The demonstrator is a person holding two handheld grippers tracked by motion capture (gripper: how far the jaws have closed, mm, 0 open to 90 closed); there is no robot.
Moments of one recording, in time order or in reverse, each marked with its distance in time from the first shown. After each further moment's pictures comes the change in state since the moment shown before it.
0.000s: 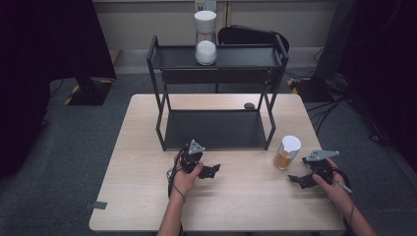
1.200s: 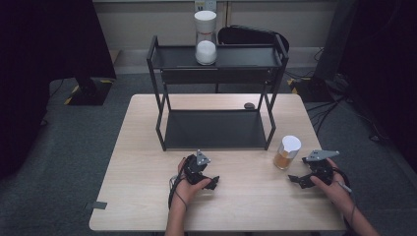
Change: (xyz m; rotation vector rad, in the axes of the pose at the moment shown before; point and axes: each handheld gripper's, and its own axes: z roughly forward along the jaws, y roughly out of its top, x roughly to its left) left arm -0.027 0.001 0.007 0.136 0.075 0.104; right arm -0.001 0.001 0.000 0.002 0.002 -0.001
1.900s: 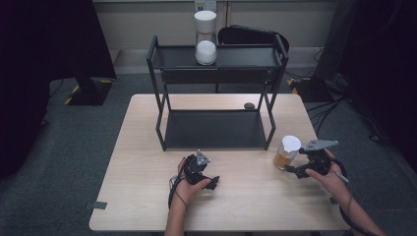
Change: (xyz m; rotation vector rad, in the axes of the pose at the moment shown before) left arm 0.000 0.000 0.000 0.000 0.000 0.000; right arm -0.005 0.030 -0.003 -0.075 0.028 -0.004
